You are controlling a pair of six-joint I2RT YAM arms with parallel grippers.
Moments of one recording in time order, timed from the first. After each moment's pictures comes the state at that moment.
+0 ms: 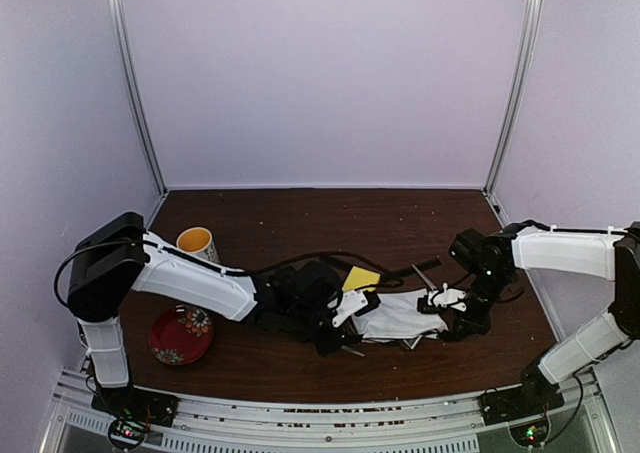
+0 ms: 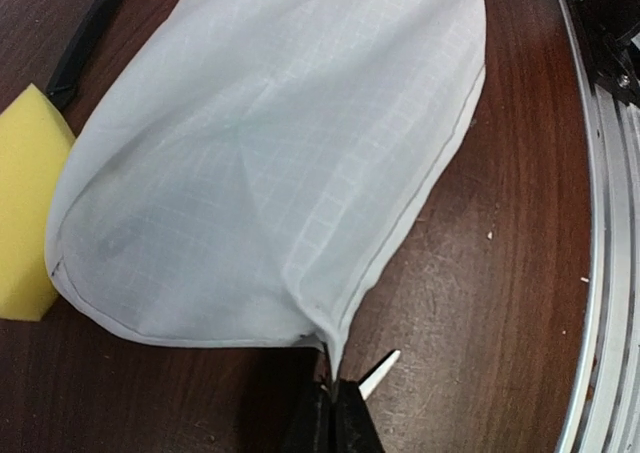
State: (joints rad) left arm -1.16 1.93 1.11 0.01 0.17 0.00; right arm 0.48 1.41 0.80 -0.98 -0.25 -0.74
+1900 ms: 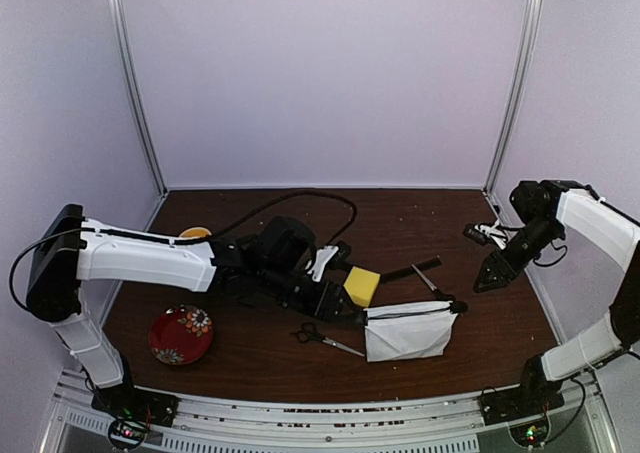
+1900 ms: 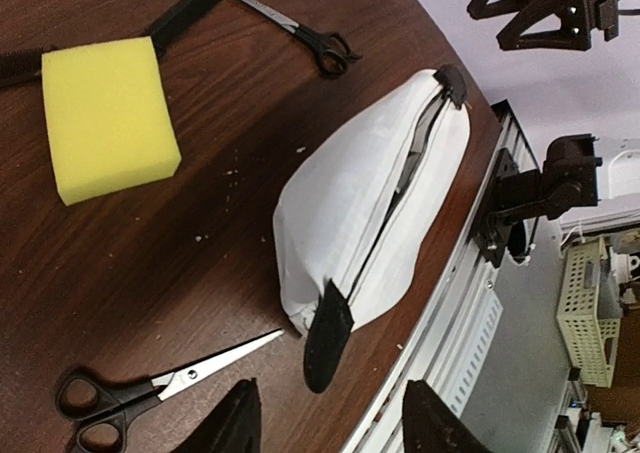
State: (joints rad) left arm -1.08 1.70 1.13 -0.16 0.34 -0.56; right arm 0.04 1.32 1.09 -1.24 -0.46 -0.59
